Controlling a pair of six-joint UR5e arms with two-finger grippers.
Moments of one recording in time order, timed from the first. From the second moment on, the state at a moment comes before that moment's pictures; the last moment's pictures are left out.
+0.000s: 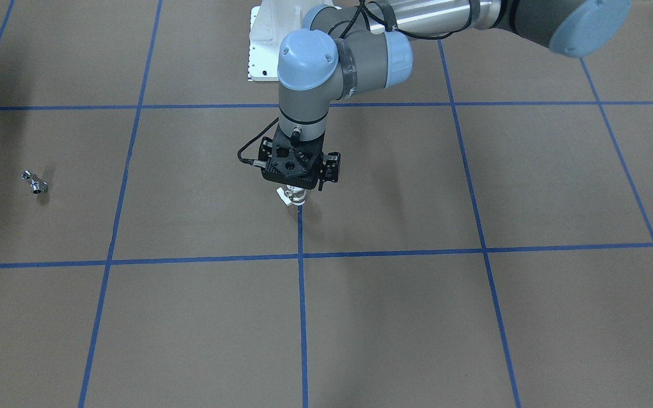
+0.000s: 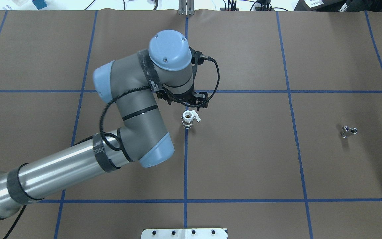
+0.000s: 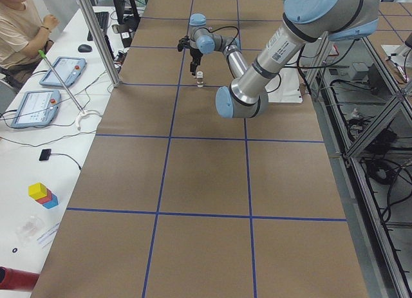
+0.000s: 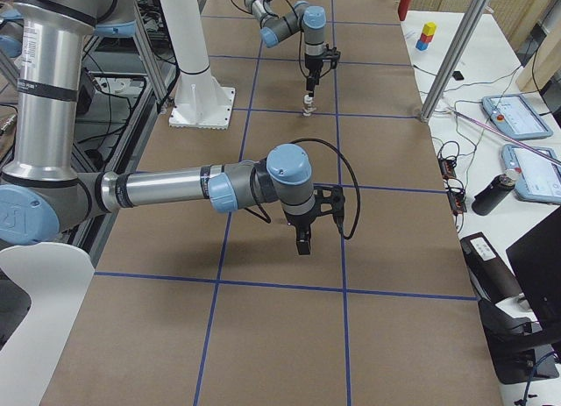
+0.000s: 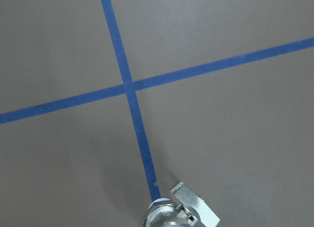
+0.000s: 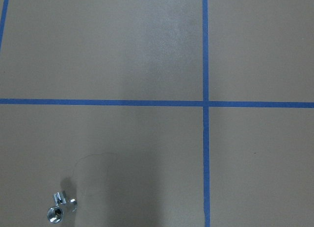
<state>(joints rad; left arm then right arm) -0.59 -2.48 -1.52 -1.54 -1.93 -0.92 1.53 -1.75 1.90 -1.40 2.36 0.23</state>
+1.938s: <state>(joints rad) -1.30 -1.61 -1.92 -1.60 -2.21 0.03 0.98 -1.77 1.90 -1.17 2.16 0.49</state>
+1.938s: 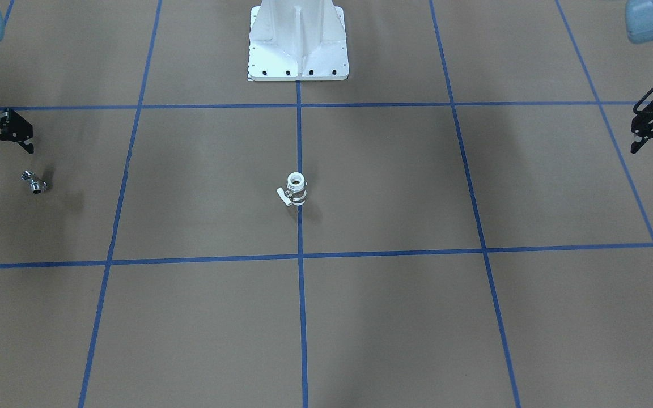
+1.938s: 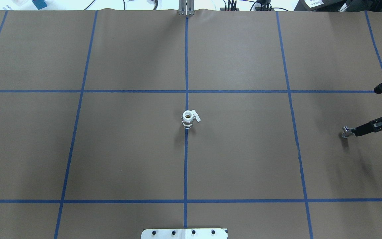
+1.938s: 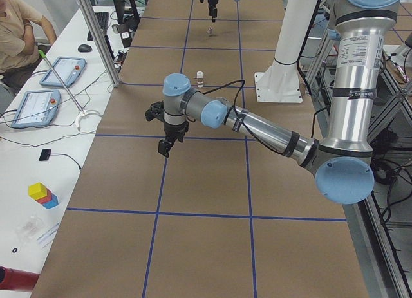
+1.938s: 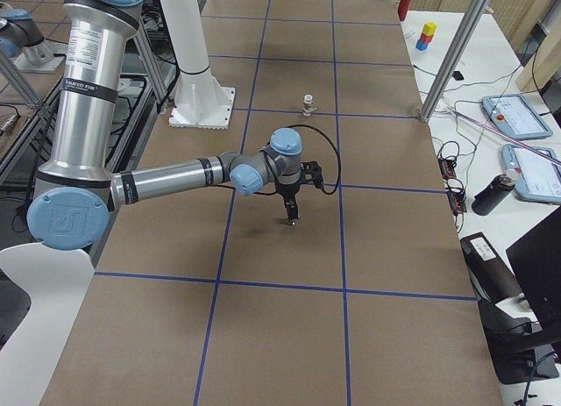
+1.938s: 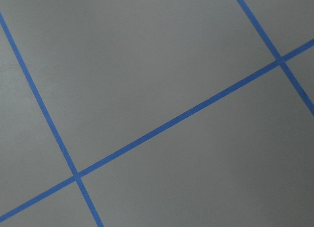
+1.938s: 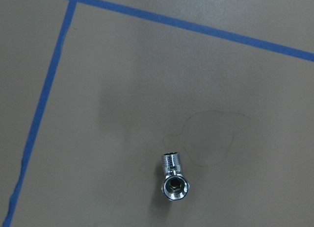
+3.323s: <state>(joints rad) -1.30 -1.61 -1.92 -1.60 -2.21 0.03 0.92 -1.68 1.75 -1.14 2.15 0.50</state>
